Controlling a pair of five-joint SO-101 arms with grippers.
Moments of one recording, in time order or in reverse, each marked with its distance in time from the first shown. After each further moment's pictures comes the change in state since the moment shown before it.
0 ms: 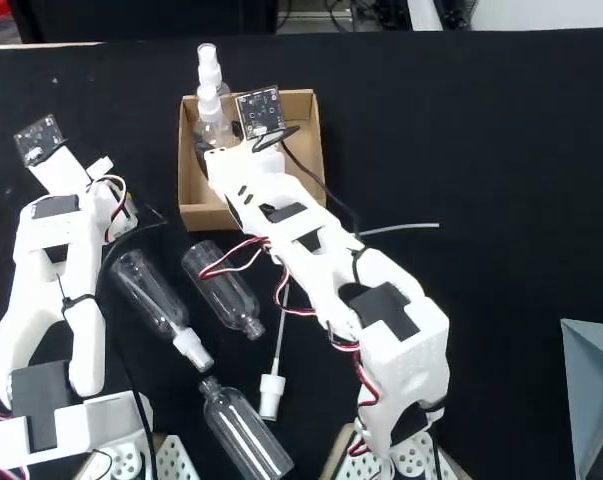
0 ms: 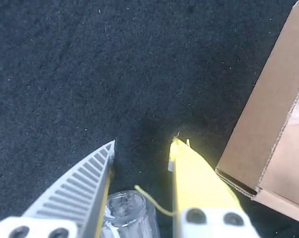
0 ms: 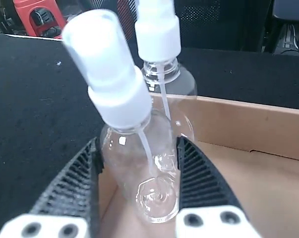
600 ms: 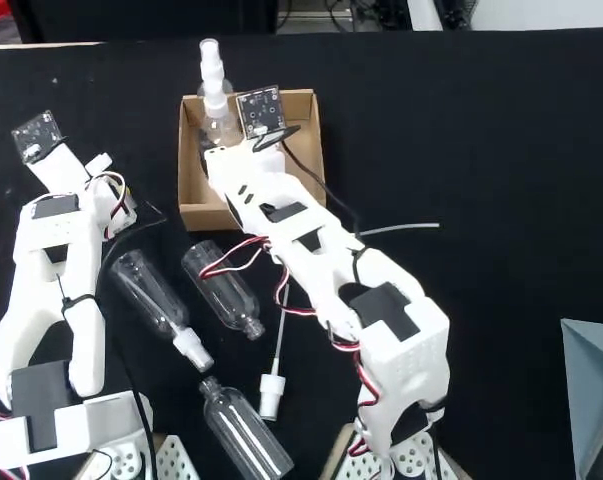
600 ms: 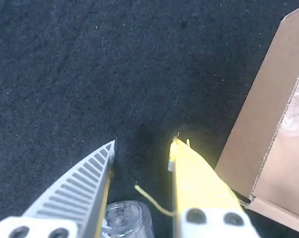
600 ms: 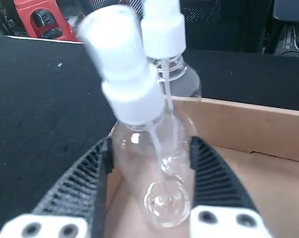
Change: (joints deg) left arm 0.0 0.0 0.0 -2.5 0.0; right arm 0.0 0.3 -0.1 0.0 -0.1
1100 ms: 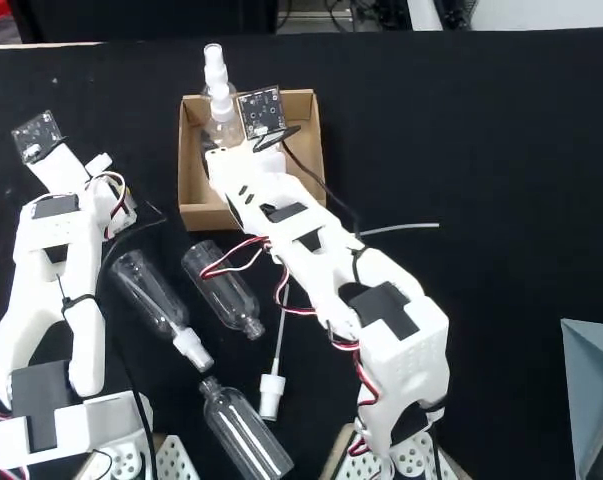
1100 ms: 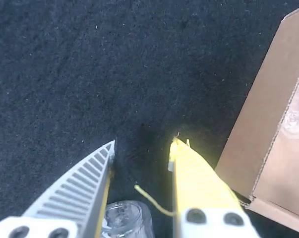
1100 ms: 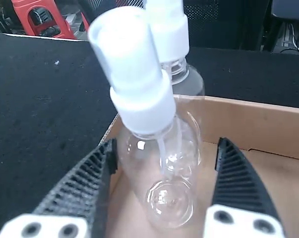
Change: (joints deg) left arm 0.0 0.0 0.0 0.0 0.0; right arm 0.0 0.0 0.0 0.0 0.0
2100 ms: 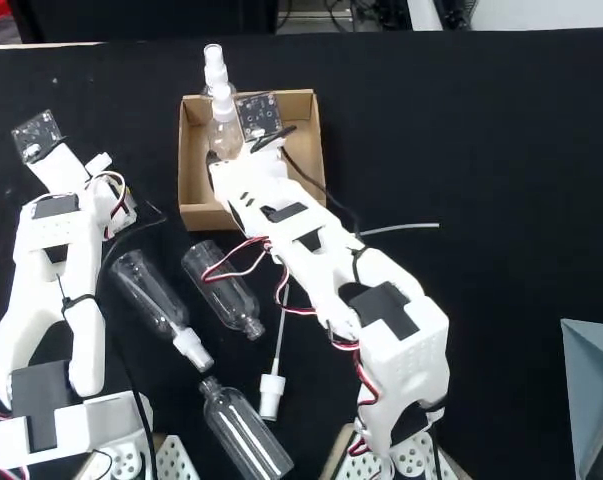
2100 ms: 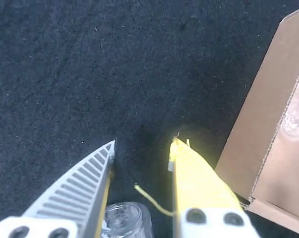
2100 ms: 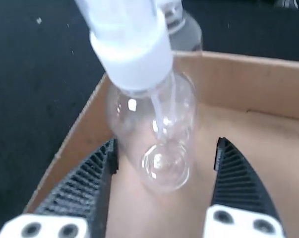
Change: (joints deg) left arm 0.0 0.0 0.1 -0.4 0.0; right arm 0.1 0.0 0.0 9.8 0.0
